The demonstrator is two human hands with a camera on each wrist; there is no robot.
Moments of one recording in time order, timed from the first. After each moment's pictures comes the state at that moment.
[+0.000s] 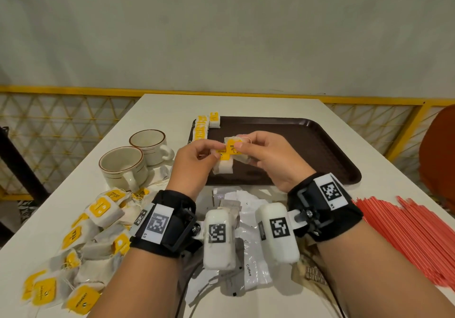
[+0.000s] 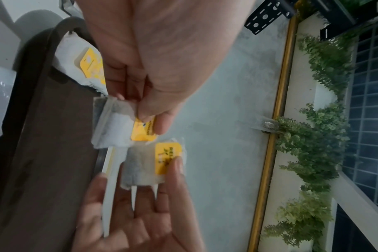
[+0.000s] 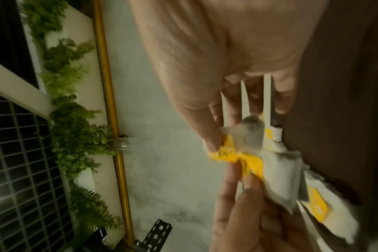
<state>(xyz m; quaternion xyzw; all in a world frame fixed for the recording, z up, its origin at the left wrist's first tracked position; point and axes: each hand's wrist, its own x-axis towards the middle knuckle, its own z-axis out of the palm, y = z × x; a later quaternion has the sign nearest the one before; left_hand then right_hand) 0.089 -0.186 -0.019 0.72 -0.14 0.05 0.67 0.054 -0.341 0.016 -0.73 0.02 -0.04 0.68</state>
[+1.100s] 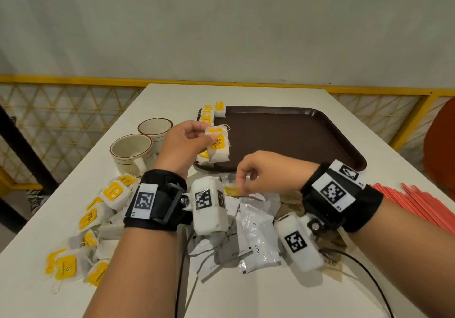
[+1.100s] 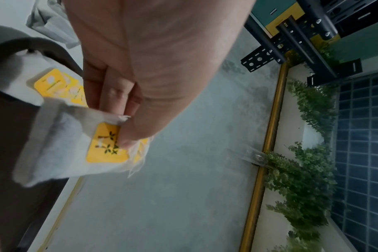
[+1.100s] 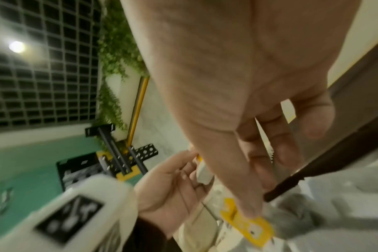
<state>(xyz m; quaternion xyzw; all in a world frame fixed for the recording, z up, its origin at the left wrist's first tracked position) 0.103 -0.158 -0.011 0.68 -0.10 0.00 0.73 0.031 -0.334 0.014 -0.95 -0.16 0.12 0.22</state>
